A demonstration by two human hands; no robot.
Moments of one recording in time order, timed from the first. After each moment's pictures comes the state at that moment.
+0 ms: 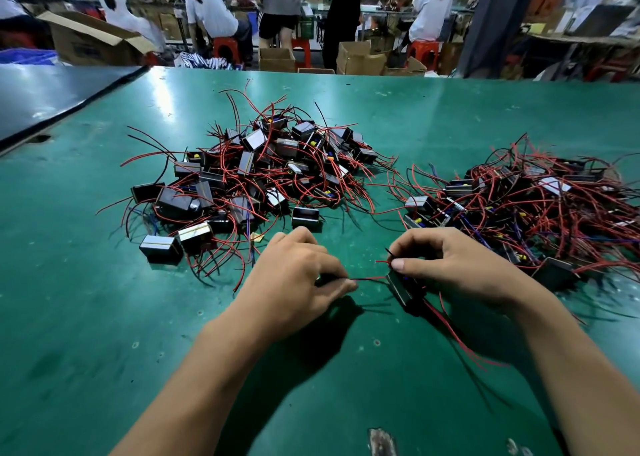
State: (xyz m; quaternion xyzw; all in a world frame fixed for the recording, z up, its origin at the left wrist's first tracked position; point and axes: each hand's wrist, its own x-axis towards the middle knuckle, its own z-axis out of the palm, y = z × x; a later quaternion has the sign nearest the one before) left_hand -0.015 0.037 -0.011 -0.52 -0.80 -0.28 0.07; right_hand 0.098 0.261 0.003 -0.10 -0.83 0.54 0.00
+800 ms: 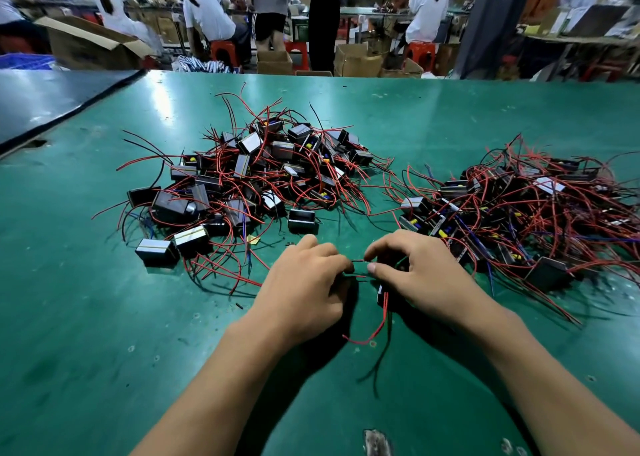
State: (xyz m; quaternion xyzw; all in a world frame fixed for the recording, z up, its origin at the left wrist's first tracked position) left_hand -0.005 0.054 -0.017 -0.51 -0.84 -0.18 0.07; right_hand 0.086 0.231 -0.016 -0.10 -0.92 0.34 0.16
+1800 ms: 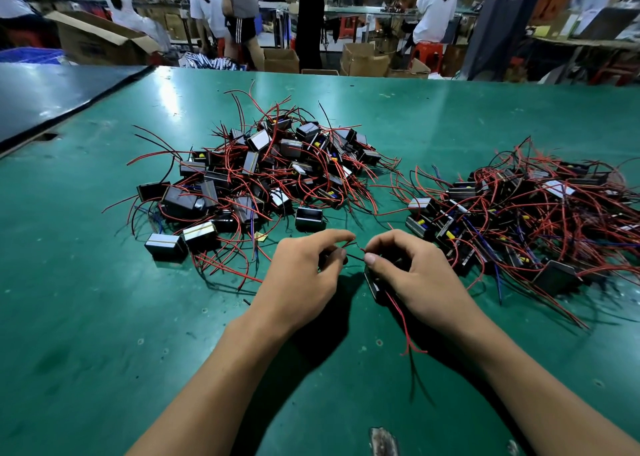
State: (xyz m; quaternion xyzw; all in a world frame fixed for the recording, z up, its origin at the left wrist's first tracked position) left_hand -0.009 0.053 -0.021 -0.38 -0.79 -0.47 0.04; right_hand 0.085 0.209 -0.023 -0.13 -0.80 0.55 0.18
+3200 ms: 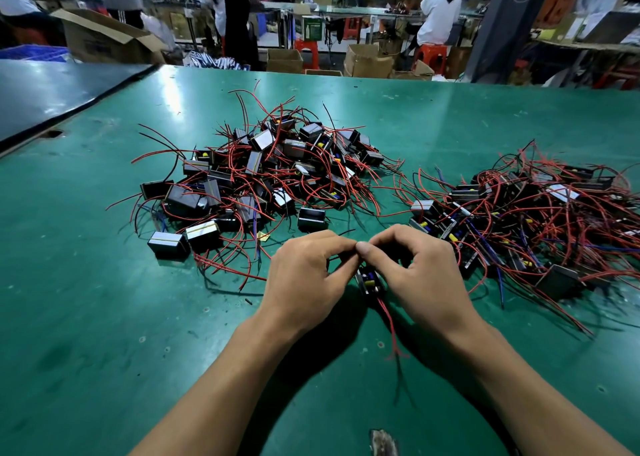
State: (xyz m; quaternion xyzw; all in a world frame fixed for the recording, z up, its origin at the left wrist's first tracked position) left_hand -0.007 0.057 -0.024 -0.42 -0.78 -0.45 0.11; right_hand 0.082 0.197 -0.013 -0.11 -0.85 0.42 0.30
